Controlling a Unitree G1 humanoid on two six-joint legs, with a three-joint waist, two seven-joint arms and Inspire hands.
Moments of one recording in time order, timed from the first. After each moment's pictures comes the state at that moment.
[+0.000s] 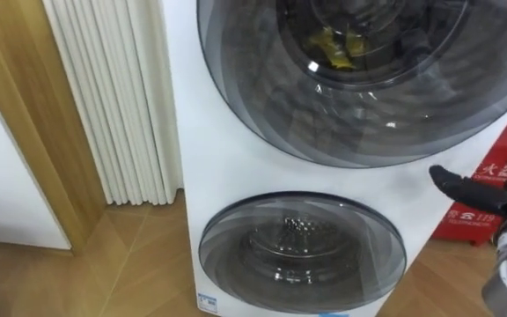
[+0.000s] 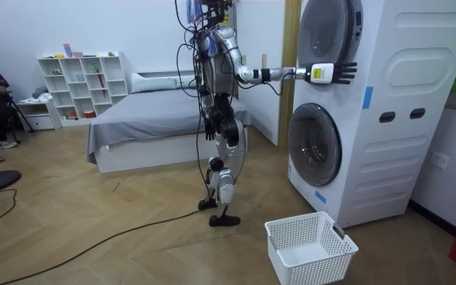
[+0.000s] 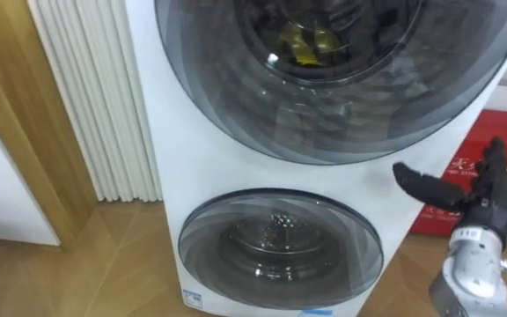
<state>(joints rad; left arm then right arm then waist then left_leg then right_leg) 0.29 0.24 0.11 1.07 -0.03 0.12 0.05 -0.25 -0.40 -0.14 0.30 0.36 0.03 -0.46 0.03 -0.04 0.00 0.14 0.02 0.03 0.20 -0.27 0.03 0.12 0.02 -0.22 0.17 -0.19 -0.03</state>
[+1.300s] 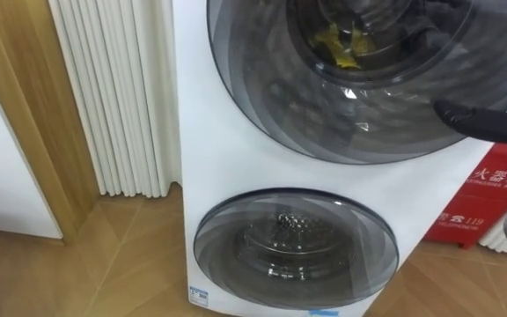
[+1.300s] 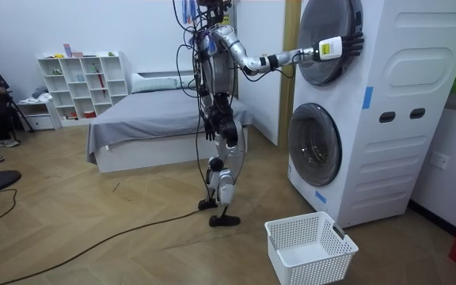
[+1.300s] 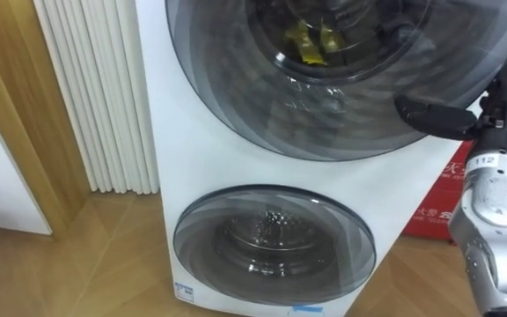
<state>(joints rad) 0.30 0.30 0.11 0.99 0.08 0.16 -0.01 -0.42 -0.55 -0.10 0.29 0.36 0.09 -0.38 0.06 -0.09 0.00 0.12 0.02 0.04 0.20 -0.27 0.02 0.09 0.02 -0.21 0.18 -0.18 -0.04</state>
